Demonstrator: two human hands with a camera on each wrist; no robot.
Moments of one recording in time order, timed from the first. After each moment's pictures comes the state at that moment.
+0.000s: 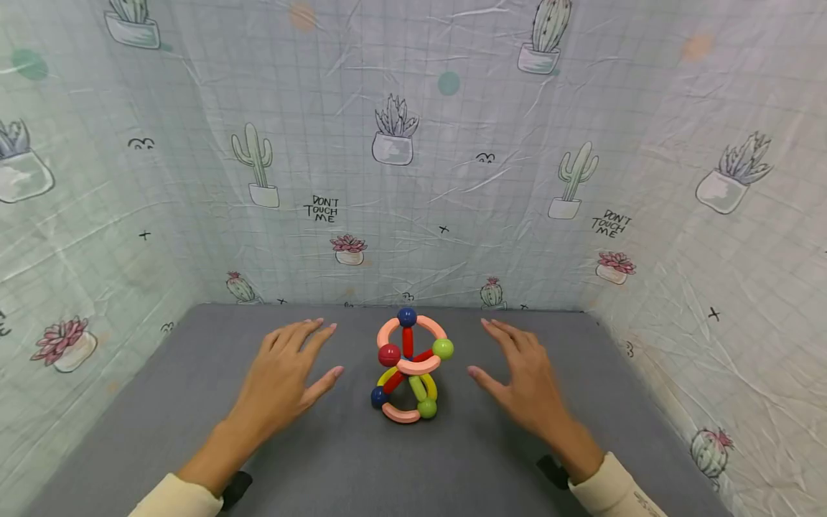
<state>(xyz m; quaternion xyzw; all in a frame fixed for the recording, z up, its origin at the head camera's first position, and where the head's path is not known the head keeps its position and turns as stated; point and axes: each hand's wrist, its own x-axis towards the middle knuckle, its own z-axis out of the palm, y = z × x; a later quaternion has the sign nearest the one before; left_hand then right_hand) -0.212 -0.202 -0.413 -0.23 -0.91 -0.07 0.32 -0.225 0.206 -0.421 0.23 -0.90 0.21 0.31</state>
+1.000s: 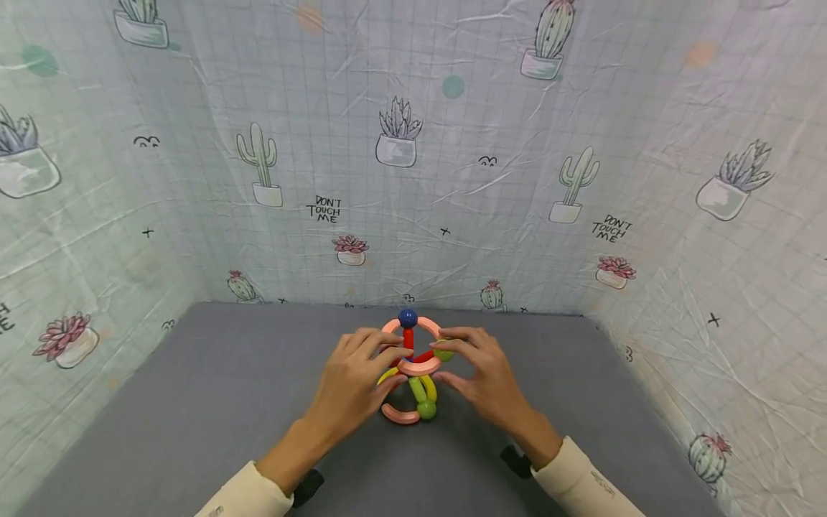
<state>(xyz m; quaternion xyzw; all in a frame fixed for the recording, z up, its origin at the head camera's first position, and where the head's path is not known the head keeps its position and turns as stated) -0.207 -0.105 -0.402 -0.33 -0.84 -0.17 0.39 -0.234 0.154 -0.413 0.37 -0.83 0.31 0.30</state>
